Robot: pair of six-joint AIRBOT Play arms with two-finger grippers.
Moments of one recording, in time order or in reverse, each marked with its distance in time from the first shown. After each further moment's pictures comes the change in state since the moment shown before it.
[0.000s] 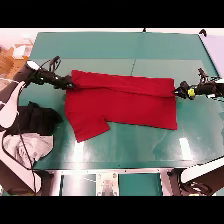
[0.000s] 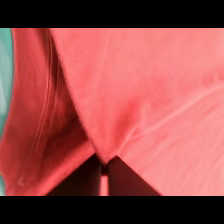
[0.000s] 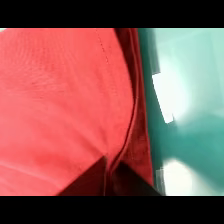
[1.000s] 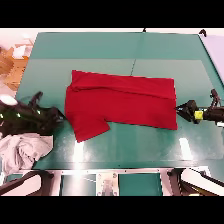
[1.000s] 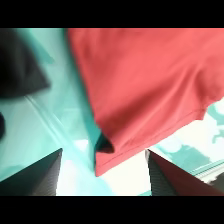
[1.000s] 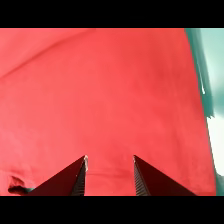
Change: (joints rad) left arm 0.175 0.678 -0.892 0.043 -0.093 -0.231; right arm -0.156 0.609 -0.696 0.110 0.011 -0.013
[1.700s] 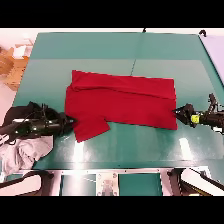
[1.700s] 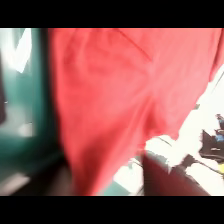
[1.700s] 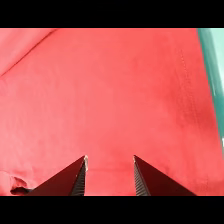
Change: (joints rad) left arm -0.002 -0.131 -0.275 -0.546 0.232 0.357; right arm -0.003 0.045 -0.089 0.049 -0.034 -0.025
